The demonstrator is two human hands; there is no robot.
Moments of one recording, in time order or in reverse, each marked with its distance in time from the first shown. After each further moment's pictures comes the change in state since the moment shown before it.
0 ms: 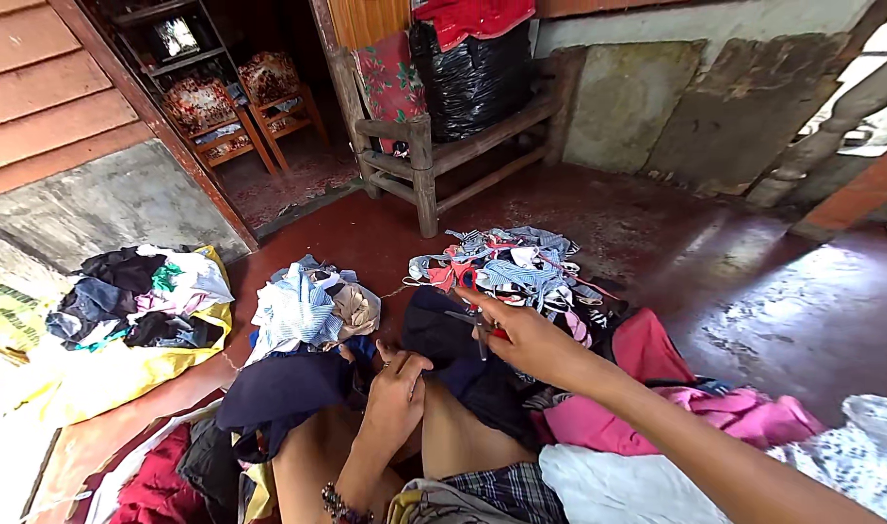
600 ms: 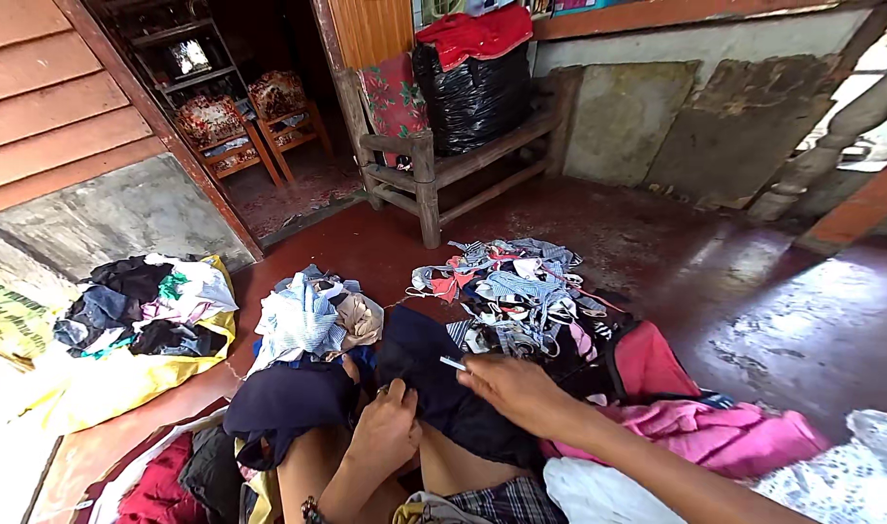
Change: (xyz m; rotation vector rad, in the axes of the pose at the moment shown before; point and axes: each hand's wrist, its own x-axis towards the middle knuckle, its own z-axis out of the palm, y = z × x) left_hand -0.021 -0.004 -0.017 0.404 -0.494 -0.109; right_hand -0.021 0.010 0.048 -0.179 -0.175 -0.041
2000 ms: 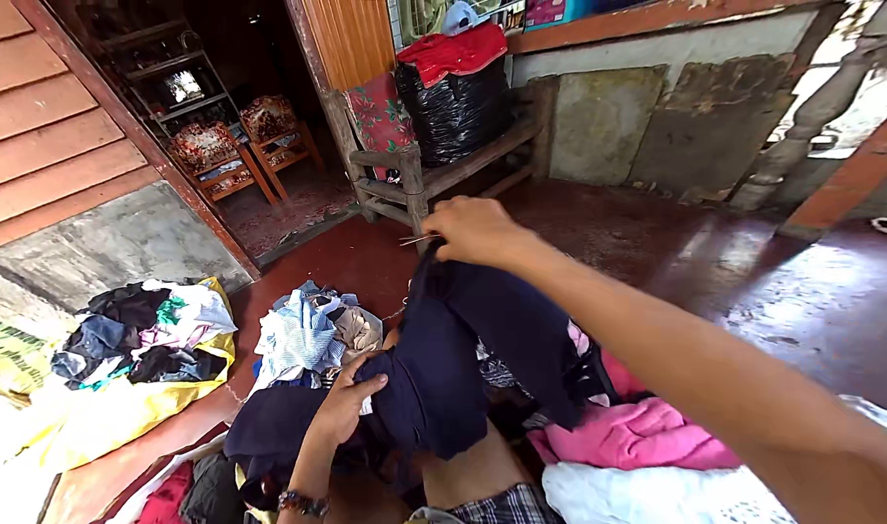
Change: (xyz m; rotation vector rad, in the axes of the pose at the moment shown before) left_hand 0.030 -0.056 -0.039 -1.454 0.097 -0.185; right_hand 0.114 -0.039 -0.184 -0.445 0.245 -0.012
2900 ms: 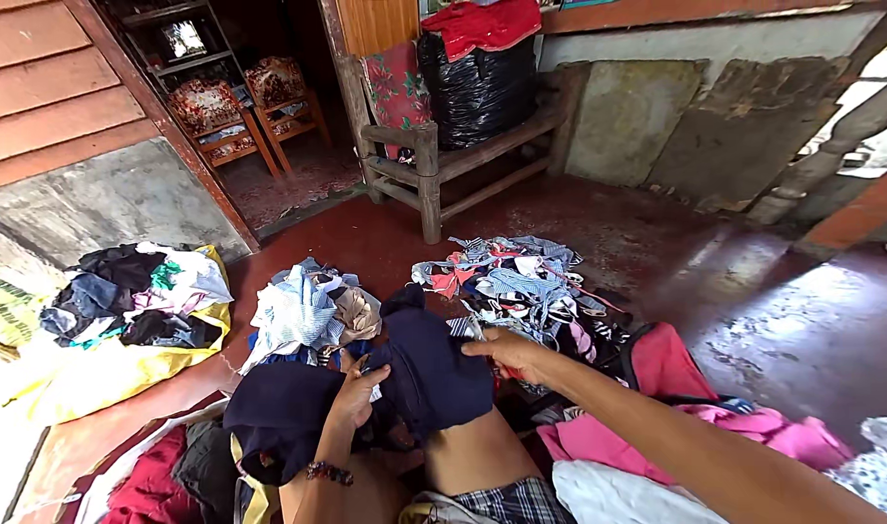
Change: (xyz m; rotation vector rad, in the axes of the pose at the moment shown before) left_hand 0.020 -0.084 -0.018 -0.284 0.265 -0.179; right_hand -0.100 -0.006 0.192 1.146 -0.457 0.764
